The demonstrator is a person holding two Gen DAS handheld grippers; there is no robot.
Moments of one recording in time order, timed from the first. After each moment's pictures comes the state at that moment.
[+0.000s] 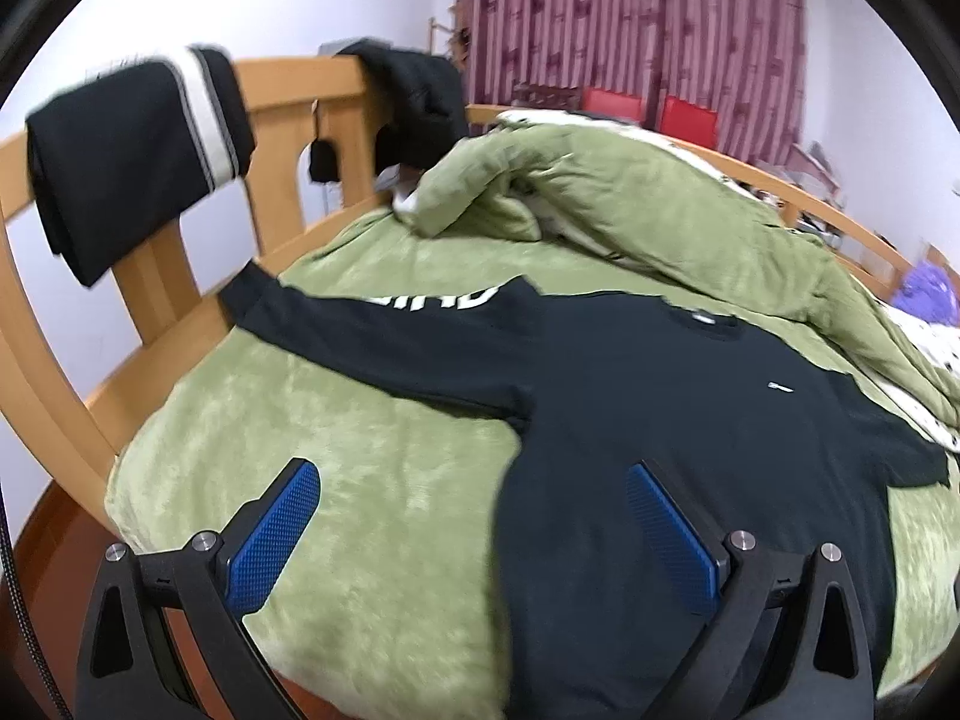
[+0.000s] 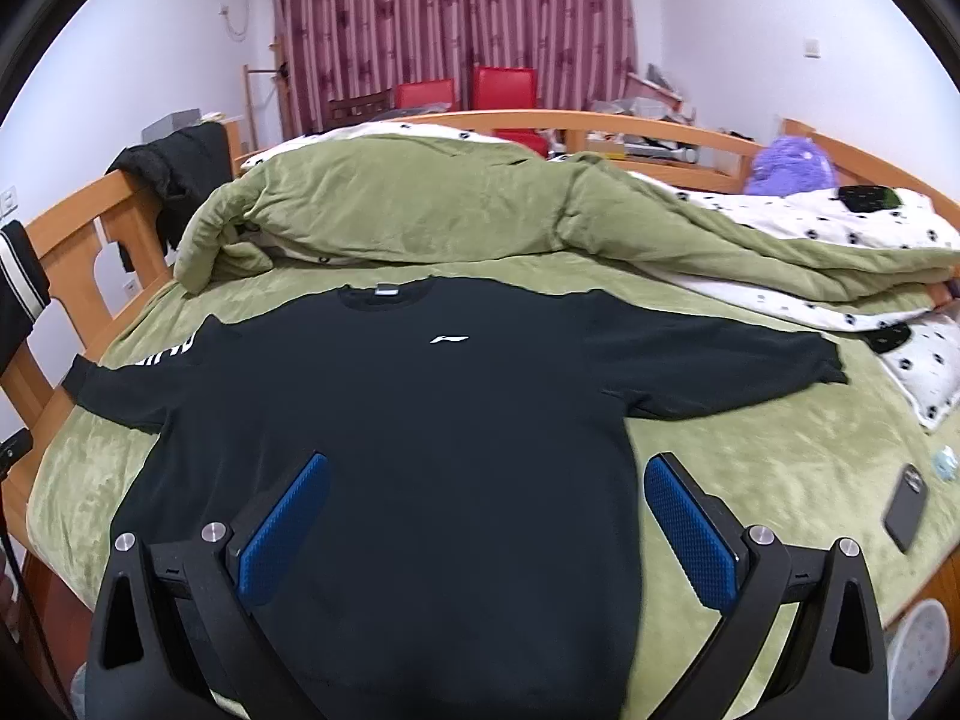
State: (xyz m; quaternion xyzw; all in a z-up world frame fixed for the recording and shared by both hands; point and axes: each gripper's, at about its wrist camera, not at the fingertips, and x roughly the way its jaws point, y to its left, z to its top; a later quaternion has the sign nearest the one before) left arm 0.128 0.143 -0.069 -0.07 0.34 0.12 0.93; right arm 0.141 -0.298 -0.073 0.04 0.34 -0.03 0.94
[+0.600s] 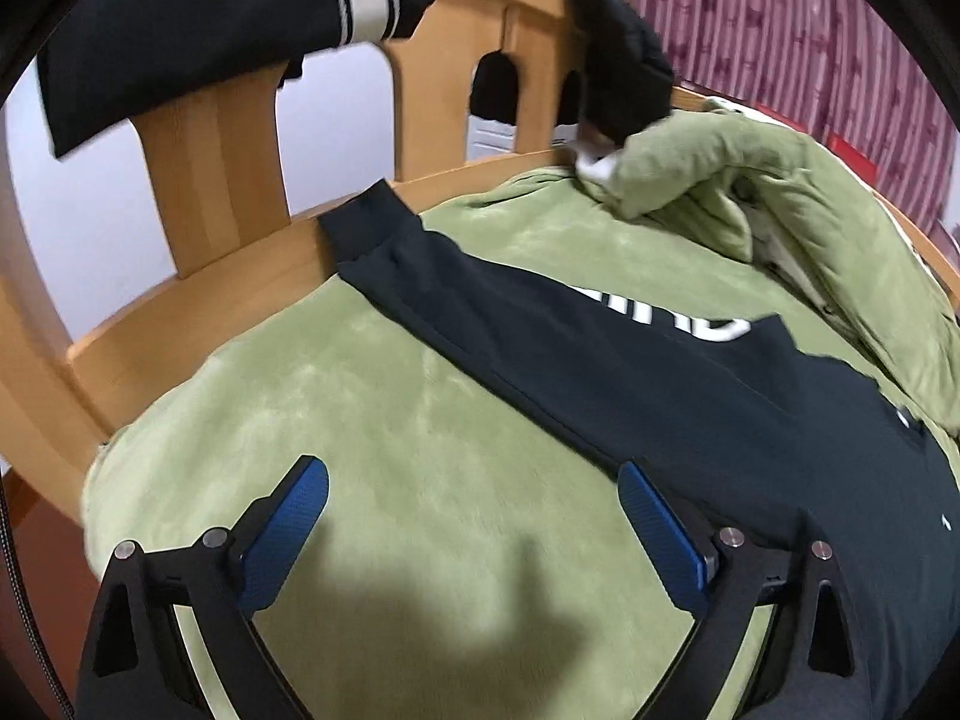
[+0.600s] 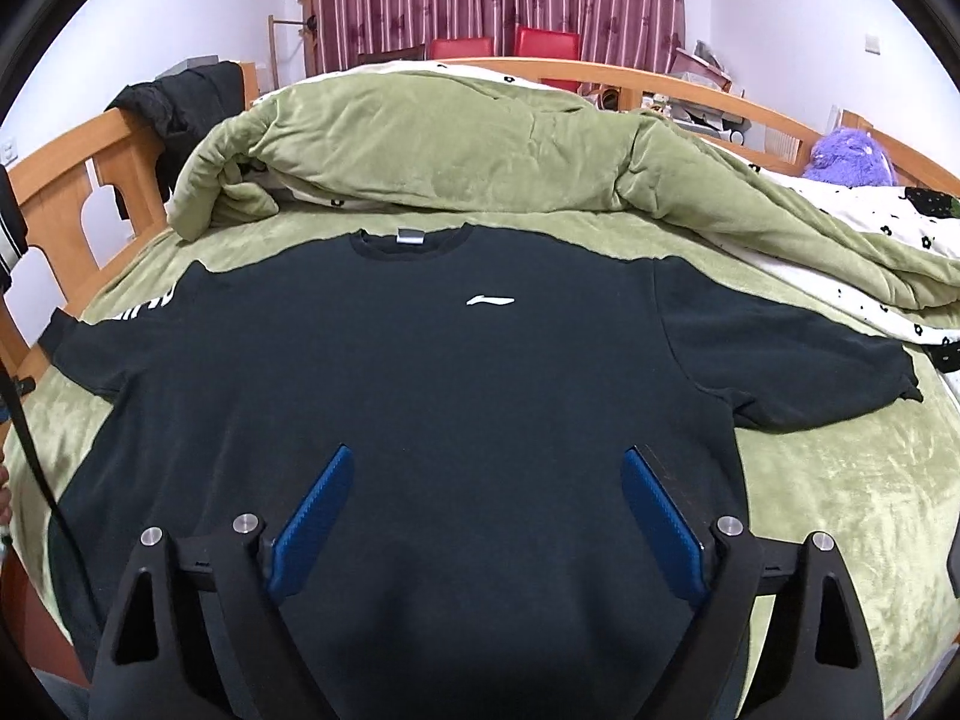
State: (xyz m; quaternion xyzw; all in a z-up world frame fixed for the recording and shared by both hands) left arm 0.241 0.306 -0.172 -0.15 0.35 0.26 0.89; right arm 0.224 -0.267 -0.155 0.02 0.38 -0.01 0.93
